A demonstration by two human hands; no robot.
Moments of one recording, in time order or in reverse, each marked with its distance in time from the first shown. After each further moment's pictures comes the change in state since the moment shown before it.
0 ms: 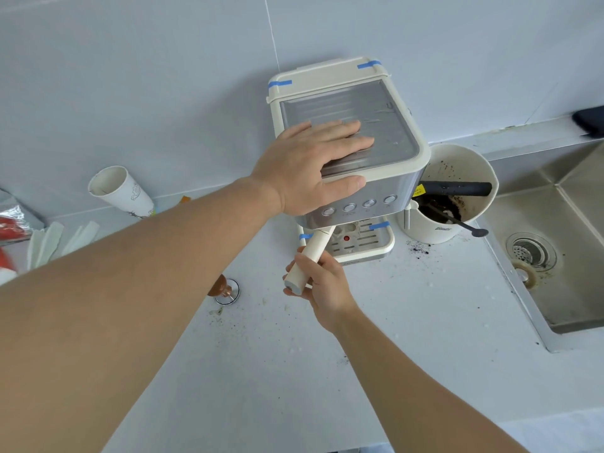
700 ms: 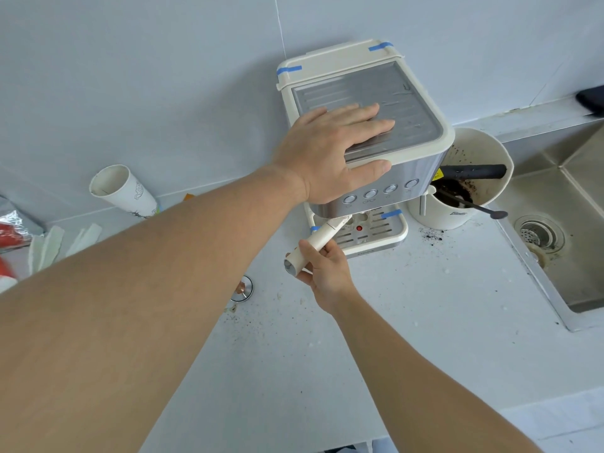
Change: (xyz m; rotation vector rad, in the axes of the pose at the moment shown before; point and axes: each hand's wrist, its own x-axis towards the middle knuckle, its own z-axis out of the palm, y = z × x) left_hand 0.001 -0.002 0.002 -0.002 0.030 0.017; right_hand 0.032 0.028 0.019 0.173 0.109 -0.008
